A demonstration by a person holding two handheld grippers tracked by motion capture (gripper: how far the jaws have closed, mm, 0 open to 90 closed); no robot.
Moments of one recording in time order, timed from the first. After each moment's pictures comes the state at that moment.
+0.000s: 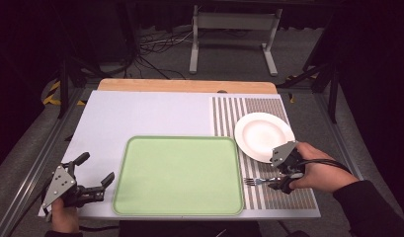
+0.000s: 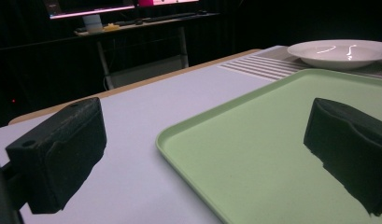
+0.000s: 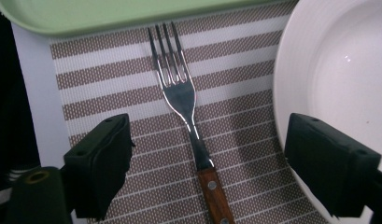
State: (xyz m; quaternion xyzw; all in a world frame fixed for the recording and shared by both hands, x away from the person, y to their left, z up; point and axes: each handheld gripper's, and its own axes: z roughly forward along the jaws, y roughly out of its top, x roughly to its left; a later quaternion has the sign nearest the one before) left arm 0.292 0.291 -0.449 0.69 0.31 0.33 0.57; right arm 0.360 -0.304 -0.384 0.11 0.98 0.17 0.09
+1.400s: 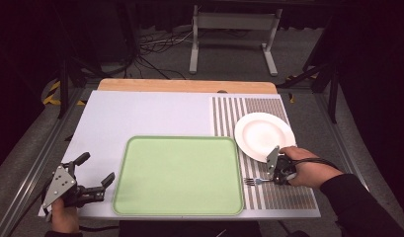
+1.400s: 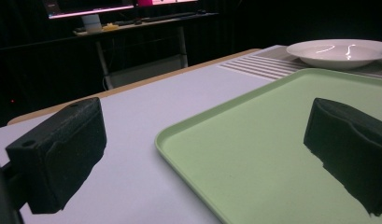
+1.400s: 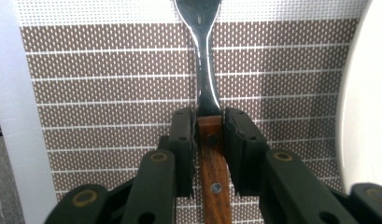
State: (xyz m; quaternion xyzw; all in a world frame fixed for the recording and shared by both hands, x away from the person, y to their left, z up) left arm 0.292 0.291 -0.449 0.69 0.31 0.33 0.57; right arm 0.379 -0.303 -0.412 0.02 1.00 0.01 0.04
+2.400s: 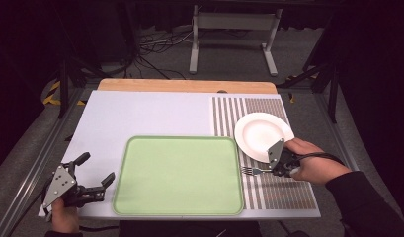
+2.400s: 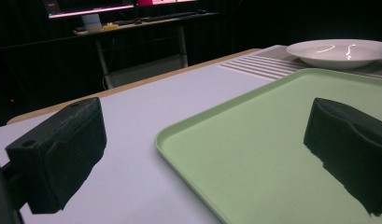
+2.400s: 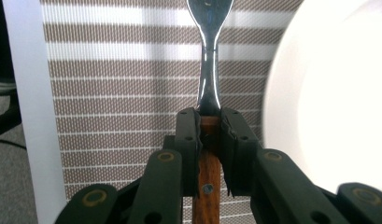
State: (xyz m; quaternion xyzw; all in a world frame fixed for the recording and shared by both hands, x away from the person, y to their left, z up) left arm 0.292 0.291 -0.449 0.69 0.31 0.33 0.57; right arm 0.376 -0.294 -0.370 0.01 1.00 0.05 0.08
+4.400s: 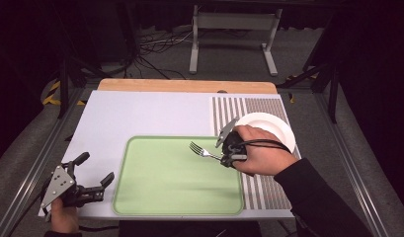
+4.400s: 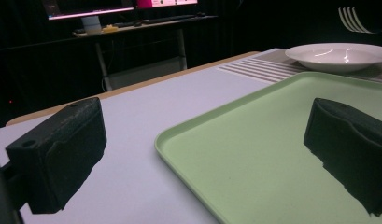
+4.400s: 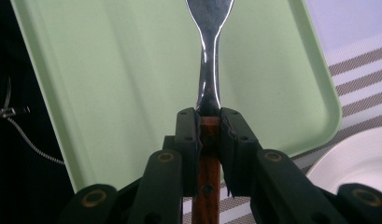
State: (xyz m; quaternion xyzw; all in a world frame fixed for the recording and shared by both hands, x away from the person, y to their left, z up) left arm 0.292 0.292 -0.448 0.68 0.31 0.33 0.57; right arm 0.379 -0.156 -0.331 0.17 0.97 0.15 0.07
